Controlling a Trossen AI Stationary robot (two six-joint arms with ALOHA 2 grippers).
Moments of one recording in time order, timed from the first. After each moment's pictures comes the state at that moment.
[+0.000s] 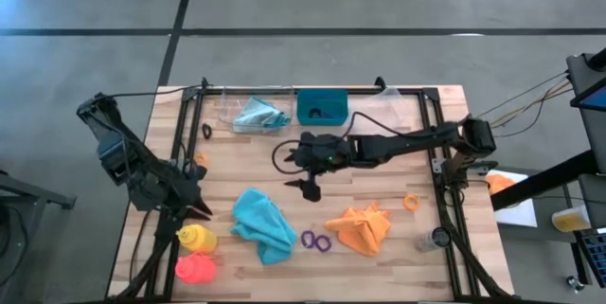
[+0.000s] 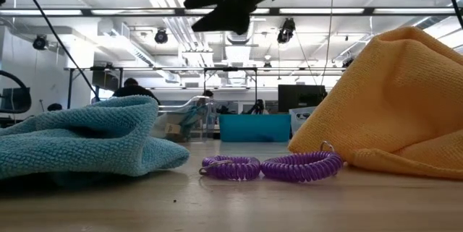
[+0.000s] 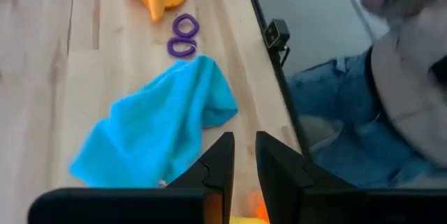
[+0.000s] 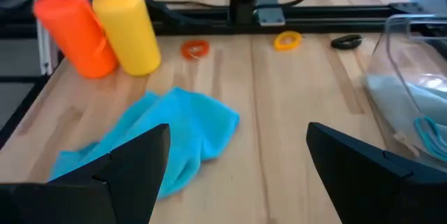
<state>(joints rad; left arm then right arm) -0.81 0.85 1.01 -0.91 -0.24 -0.63 0.05 1.76 1.31 -0.05 -0.01 0.09</state>
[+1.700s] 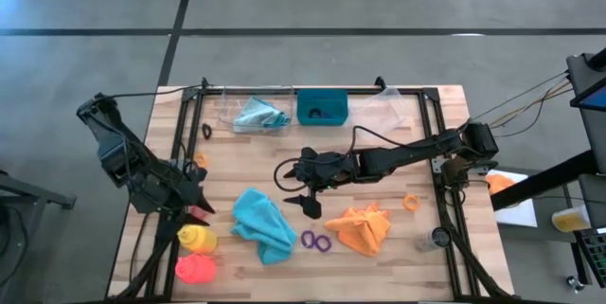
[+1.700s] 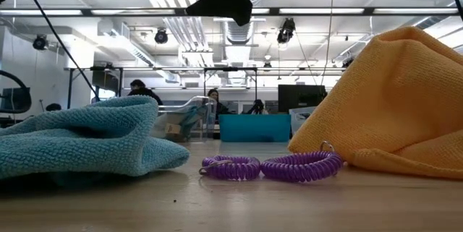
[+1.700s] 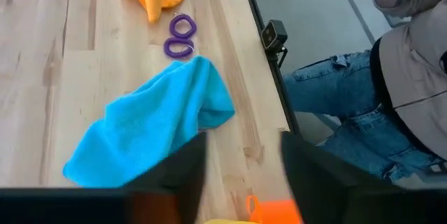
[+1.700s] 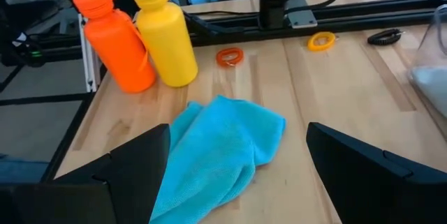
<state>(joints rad) -0.81 0.87 1.01 -0.89 -0.24 -0.63 0.15 1.76 1.31 -0.02 0.03 0.22</state>
